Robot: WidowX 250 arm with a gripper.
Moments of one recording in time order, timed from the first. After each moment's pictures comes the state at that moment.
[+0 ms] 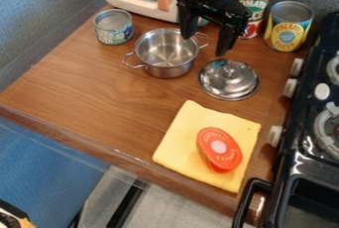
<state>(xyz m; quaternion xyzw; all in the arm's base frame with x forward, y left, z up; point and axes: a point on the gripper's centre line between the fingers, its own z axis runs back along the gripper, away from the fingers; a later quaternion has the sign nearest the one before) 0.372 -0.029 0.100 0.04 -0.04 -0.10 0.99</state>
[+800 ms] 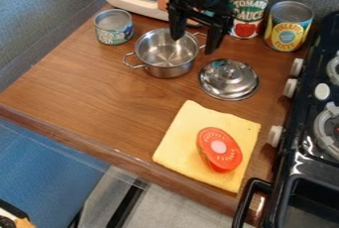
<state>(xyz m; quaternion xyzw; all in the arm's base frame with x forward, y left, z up) 0.391 0.000 0.083 0.04 -0.02 -0.06 1.00</state>
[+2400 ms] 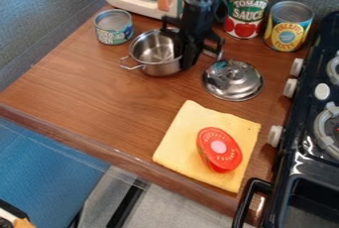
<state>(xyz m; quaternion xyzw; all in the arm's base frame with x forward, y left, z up) 0.387 0.004 0.050 0.03 0.01 -0.06 1.00</state>
